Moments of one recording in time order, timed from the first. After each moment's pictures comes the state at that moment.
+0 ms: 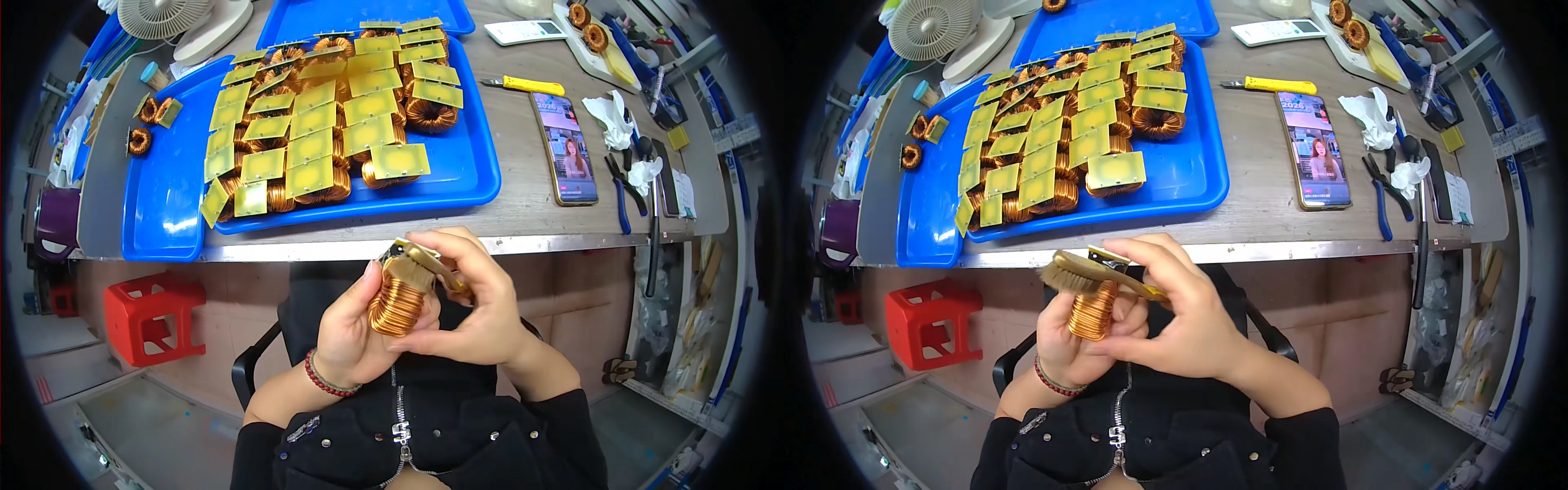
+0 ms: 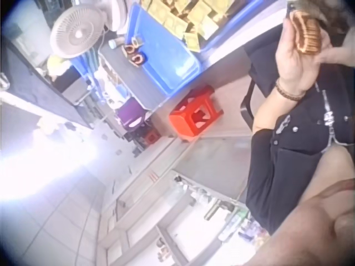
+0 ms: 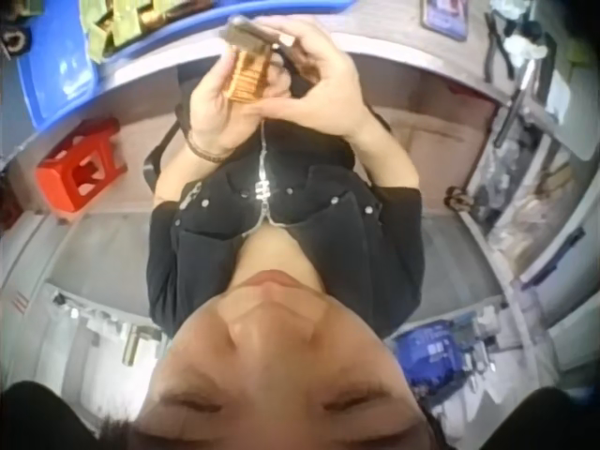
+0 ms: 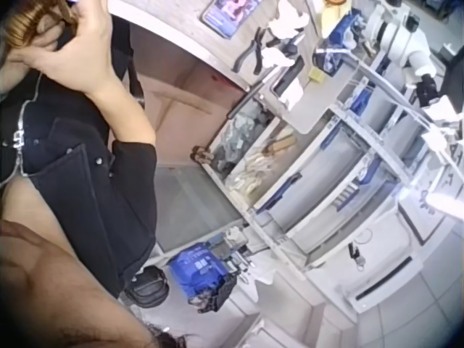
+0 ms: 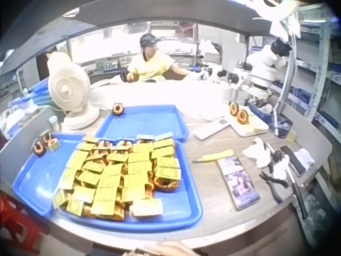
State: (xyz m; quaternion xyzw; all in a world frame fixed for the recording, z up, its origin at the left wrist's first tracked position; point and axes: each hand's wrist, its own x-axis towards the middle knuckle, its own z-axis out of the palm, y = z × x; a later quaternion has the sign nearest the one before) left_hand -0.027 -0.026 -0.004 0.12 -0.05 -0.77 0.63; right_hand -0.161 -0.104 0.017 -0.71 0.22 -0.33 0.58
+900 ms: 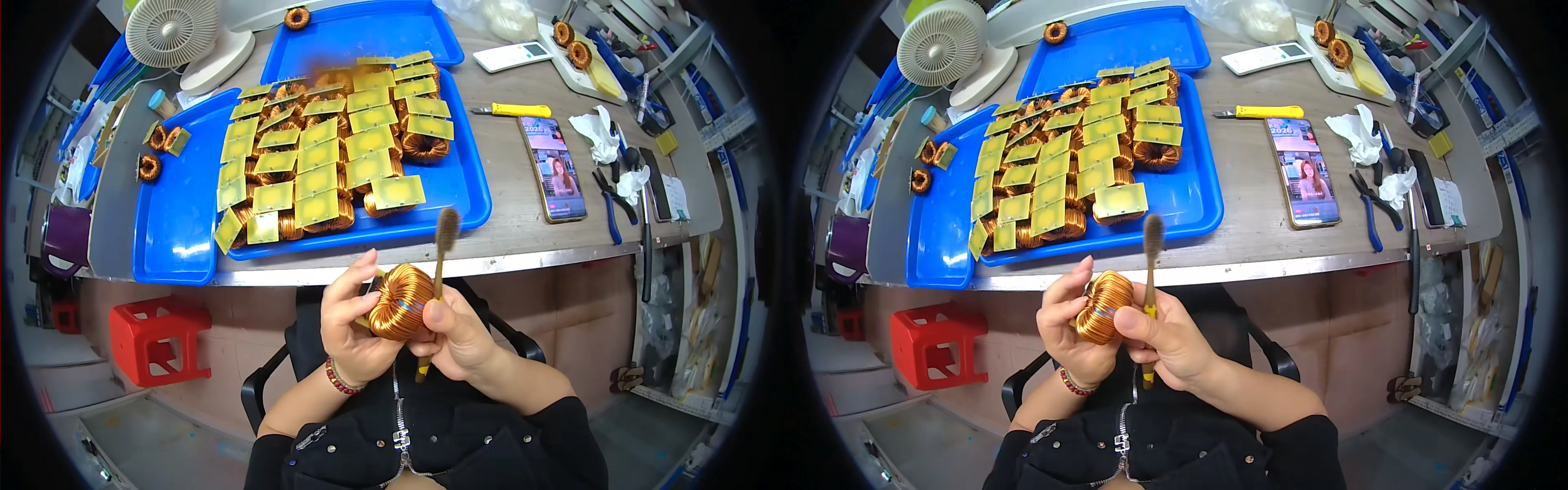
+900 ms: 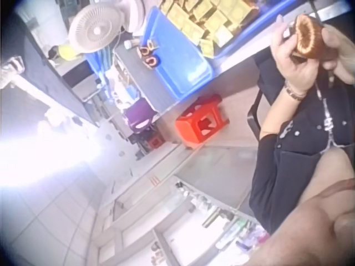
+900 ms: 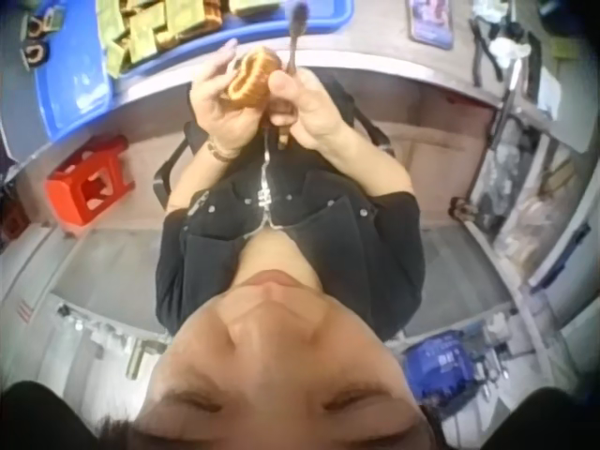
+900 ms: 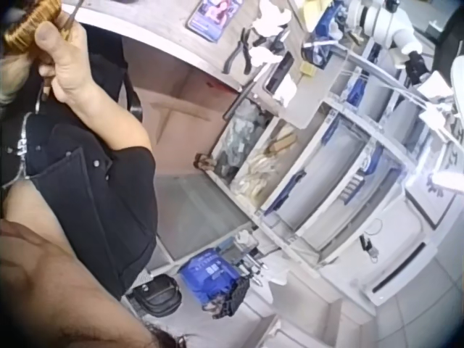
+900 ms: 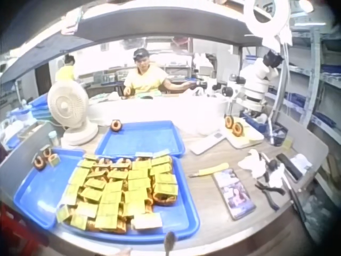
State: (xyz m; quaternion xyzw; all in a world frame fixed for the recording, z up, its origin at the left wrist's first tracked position) left_hand -0.021 -0.034 -0.031 0.46 -0.58 -0.11 0.67; right_hand -0.147 -0.081 0.003 -0.18 0.19 -0.24 0.94
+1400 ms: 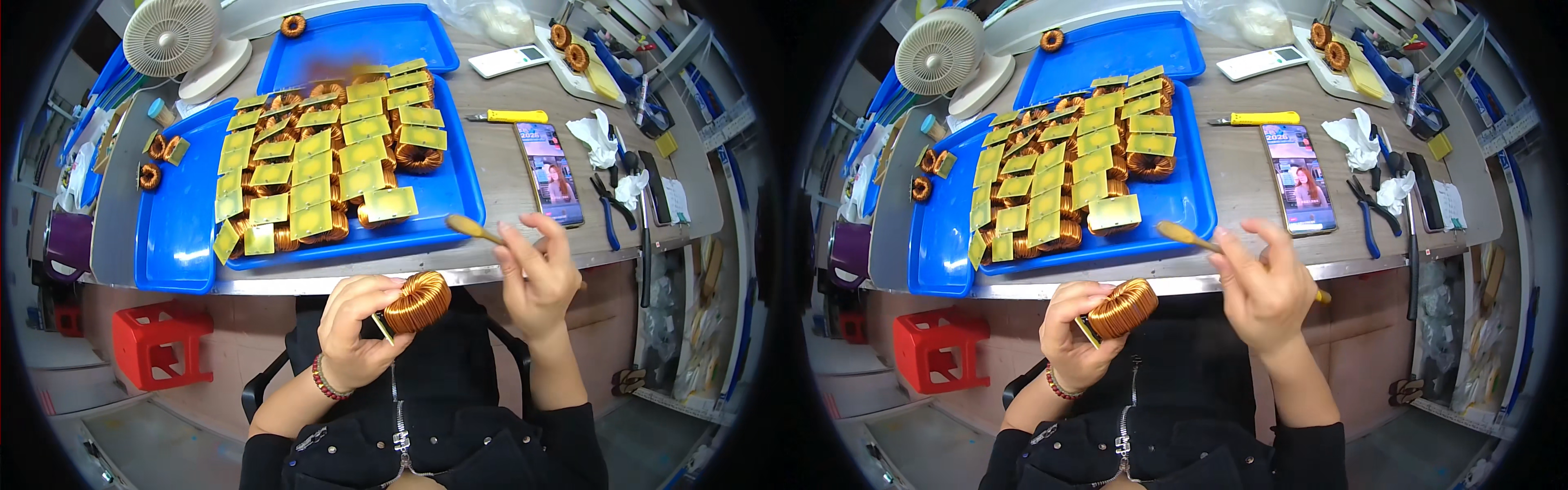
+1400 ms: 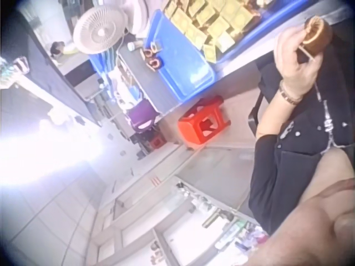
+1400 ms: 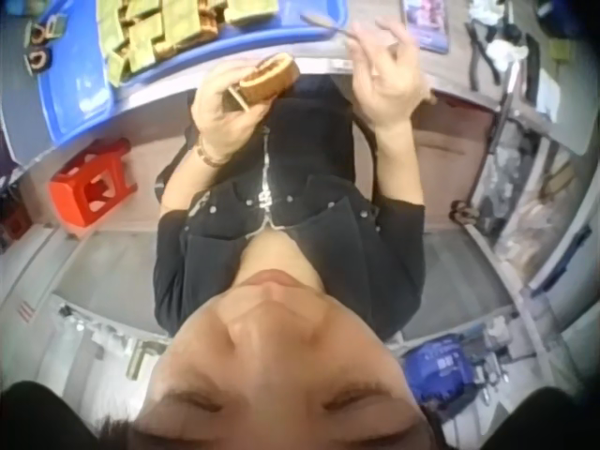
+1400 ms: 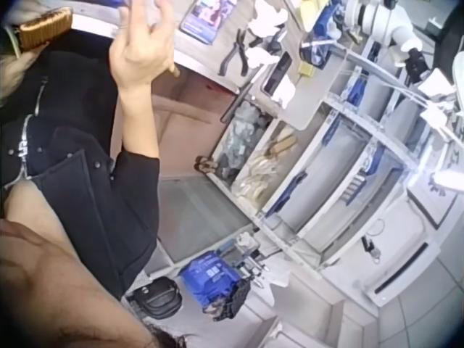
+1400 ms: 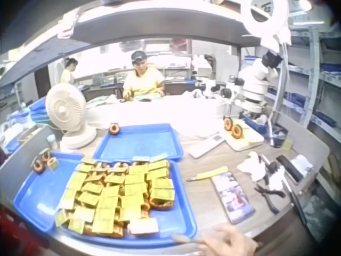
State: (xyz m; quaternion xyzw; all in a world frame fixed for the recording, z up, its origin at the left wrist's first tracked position) left_hand -0.012 -0.043 -0.004 0.50 -0.64 -0.11 0.58; right_hand -0.204 -0.144 0.012 -0.82 0.40 -0.40 0.01
